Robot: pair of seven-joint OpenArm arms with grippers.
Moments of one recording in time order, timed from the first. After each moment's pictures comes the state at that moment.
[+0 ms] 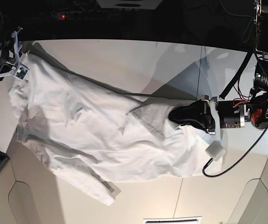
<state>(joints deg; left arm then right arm) -5.8 -27.1 2.2 83.9 -77.6 -38.7 70.1 -21.5 42.8 -5.8 102.7 1.7 33.3 -53.6</state>
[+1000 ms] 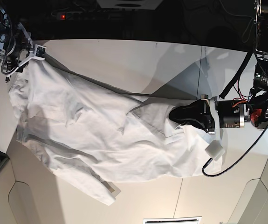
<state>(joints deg) -5.8 -27.1 2.2 83.9 -76.7 -38.7 70.1 -19.1 47.3 -23.6 98.6 -16.6 30.8 -39.0</state>
